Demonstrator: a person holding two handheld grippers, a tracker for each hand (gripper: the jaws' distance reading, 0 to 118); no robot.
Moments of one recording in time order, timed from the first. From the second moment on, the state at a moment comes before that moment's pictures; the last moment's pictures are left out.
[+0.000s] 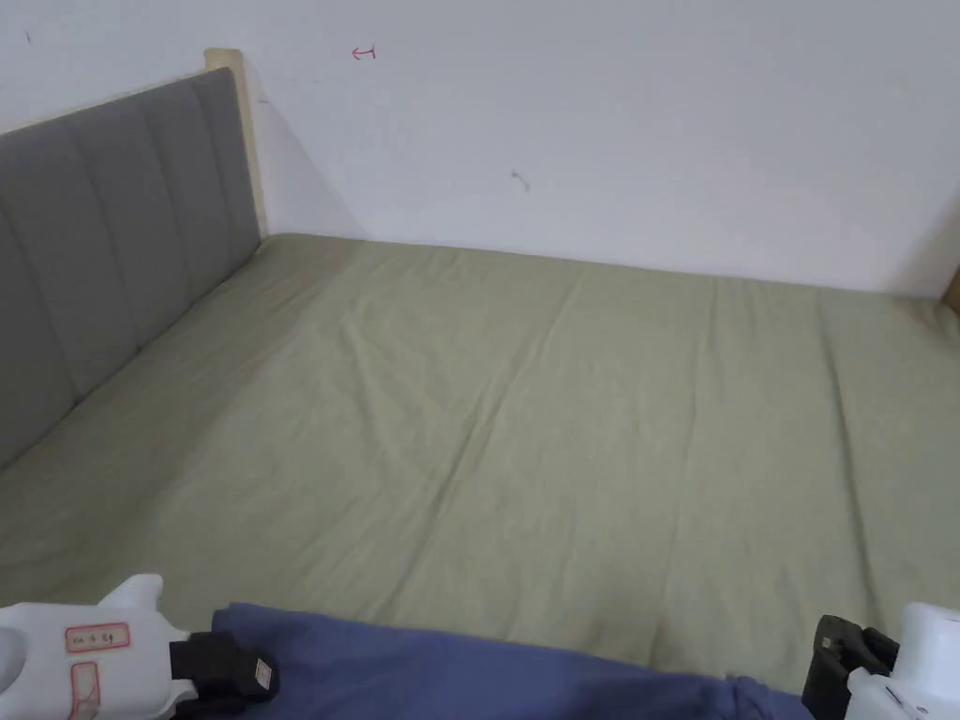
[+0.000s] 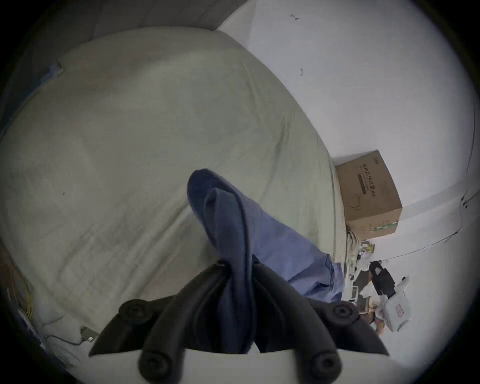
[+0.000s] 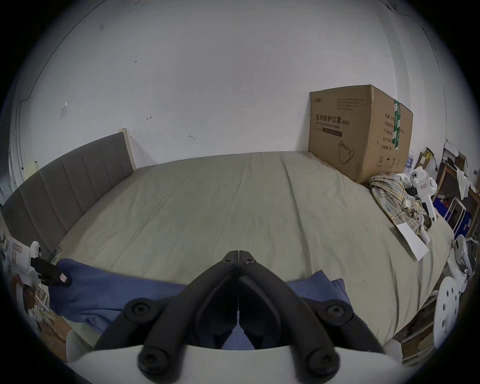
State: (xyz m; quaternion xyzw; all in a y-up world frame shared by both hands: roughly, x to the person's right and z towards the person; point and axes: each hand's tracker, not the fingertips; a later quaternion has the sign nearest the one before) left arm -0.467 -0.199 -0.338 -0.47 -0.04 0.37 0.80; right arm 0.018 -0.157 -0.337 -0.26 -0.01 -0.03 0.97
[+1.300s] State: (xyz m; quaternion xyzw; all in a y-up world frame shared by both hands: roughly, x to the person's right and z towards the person) left arm -0.198 -0.241 -0.415 -0.58 -0.14 0.15 0.79; right arm 0.122 -0.169 -0.319 -0.26 -0.02 -0.07 0.96
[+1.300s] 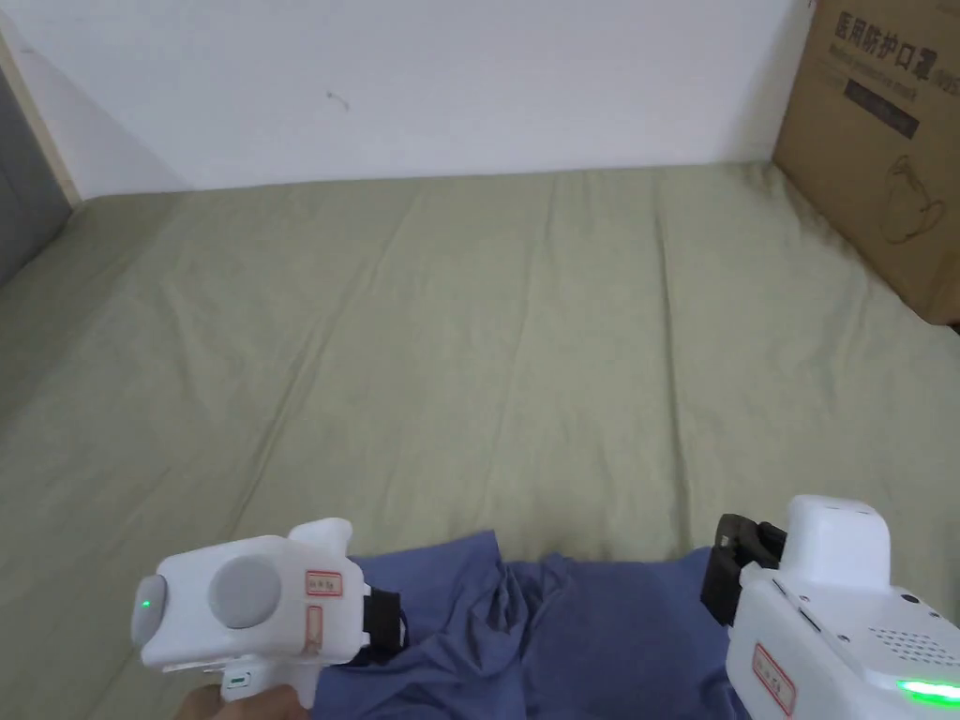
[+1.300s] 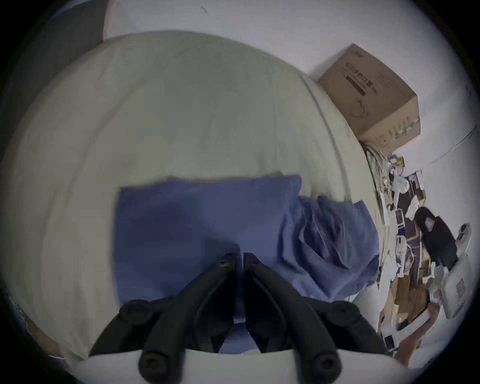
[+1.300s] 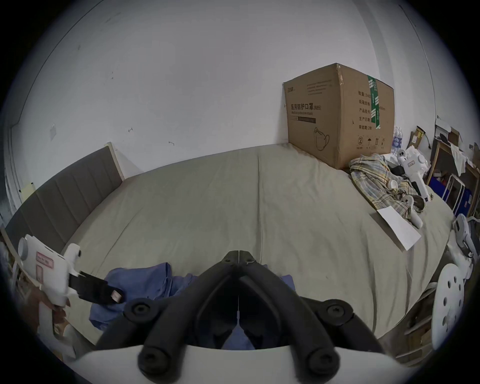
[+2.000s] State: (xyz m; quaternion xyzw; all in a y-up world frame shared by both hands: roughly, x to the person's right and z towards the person) left arm -0.078 -0.212 -0.385 -0.57 -0.30 0.07 0.76; right arm 0.149 -0.171 -0.304 -0.26 -0.05 -0.10 0.96
